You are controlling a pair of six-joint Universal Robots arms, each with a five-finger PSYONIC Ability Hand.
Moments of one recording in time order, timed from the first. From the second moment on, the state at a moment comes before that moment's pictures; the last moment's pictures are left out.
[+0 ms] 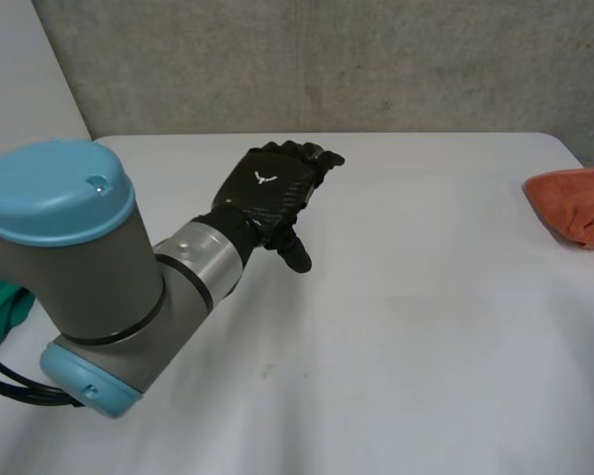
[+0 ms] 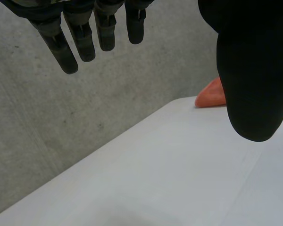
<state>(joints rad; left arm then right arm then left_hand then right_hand) 4.05 -1.93 -1.40 3.27 -1.44 3.26 1.22 -0.48 0.28 0.11 1.61 2.26 0.17 0.20 0.21 0.20 0.04 0.20 0.22 0.21 0.23 0.06</state>
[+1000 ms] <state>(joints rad) 4.67 -2.02 -1.49 3.27 -1.70 3.95 2.05 -1.12 1.51 0.01 1.20 2.84 0.17 0.20 0.21 0.20 0.04 0.20 0.22 0.21 0.23 0.06</state>
